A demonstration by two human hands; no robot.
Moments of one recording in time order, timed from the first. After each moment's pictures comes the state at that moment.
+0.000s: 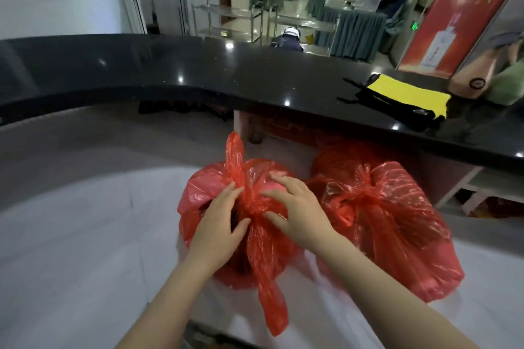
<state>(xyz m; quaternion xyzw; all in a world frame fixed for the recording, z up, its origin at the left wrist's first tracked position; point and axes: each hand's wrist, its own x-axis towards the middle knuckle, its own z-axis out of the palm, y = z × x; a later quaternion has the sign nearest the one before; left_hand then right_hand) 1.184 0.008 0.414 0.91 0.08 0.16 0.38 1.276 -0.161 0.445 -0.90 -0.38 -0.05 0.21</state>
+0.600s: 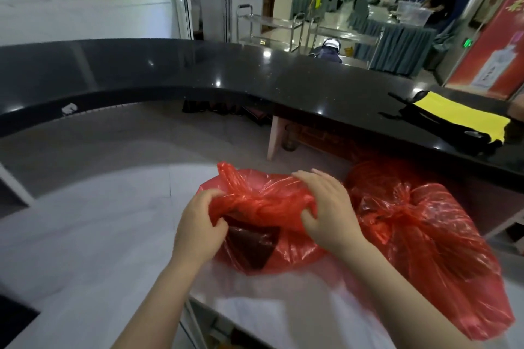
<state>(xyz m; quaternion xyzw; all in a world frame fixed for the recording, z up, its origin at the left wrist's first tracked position) 1.138 0.056 0.428 0.85 0.24 0.26 0.38 1.269 -0.143 0.462 -0.87 -0.39 -0.12 0.26</state>
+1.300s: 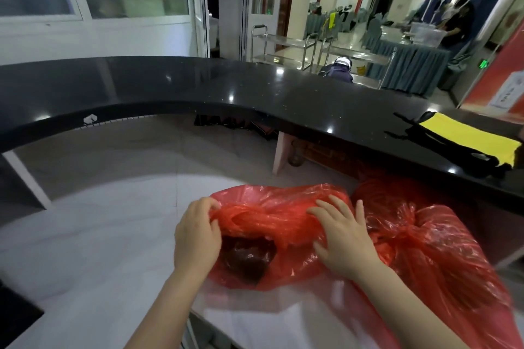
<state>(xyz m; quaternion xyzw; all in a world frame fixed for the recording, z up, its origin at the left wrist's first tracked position) 1.140 0.049 0.430 0.85 0.29 0.31 0.30 1.288 -0.172 0.446 -0.91 -0.41 -0.08 0.07</state>
